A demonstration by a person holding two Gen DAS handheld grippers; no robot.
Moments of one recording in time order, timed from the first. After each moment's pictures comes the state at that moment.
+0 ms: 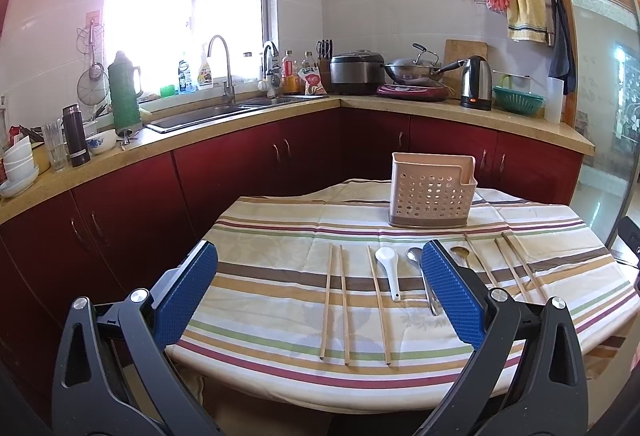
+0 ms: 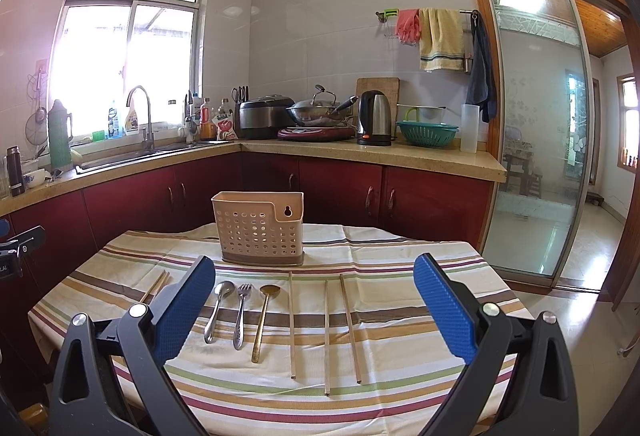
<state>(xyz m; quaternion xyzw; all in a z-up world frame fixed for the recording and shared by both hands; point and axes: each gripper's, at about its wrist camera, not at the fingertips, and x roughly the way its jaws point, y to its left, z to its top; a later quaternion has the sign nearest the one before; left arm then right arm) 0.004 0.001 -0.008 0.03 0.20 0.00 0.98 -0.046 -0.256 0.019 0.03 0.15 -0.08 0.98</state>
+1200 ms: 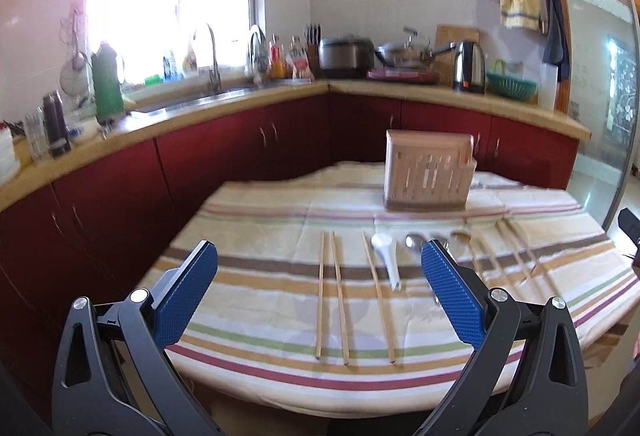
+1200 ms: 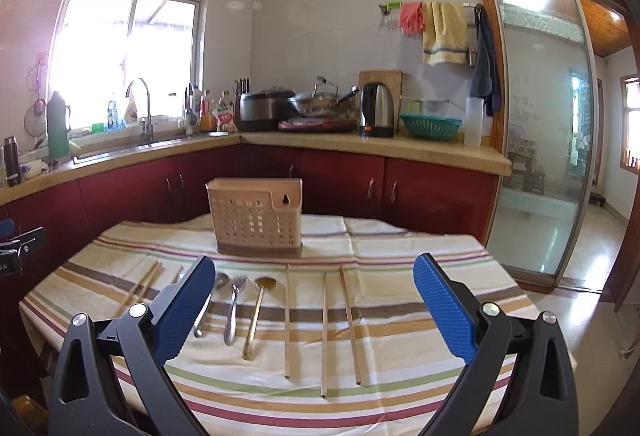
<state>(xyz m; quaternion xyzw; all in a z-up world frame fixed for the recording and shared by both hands) 0.037 0.003 -0.046 0.03 0.23 -0.02 0.97 -0.026 -0.262 -0.018 0.02 0.17 -0.07 0.98</state>
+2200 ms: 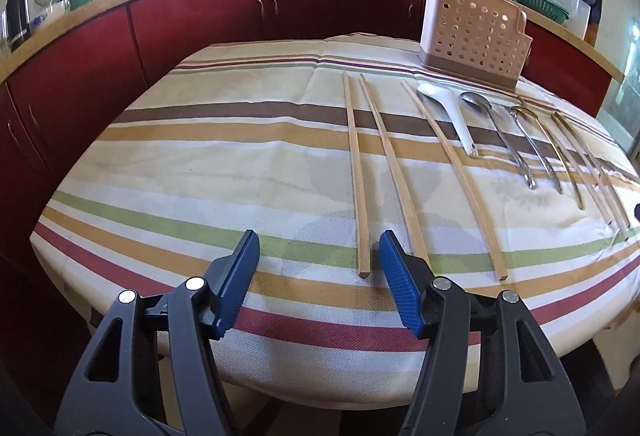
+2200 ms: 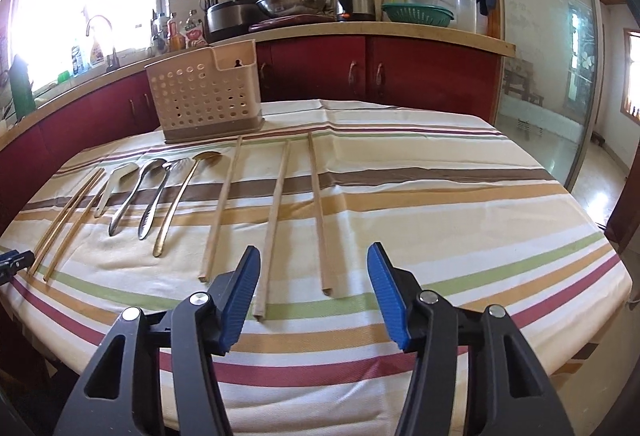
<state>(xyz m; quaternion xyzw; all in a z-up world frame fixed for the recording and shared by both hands) 0.094 0.038 -0.190 0.02 0.38 -0.03 0.92 0.009 -0.311 -0.143 0.07 0.31 -0.09 0.95</state>
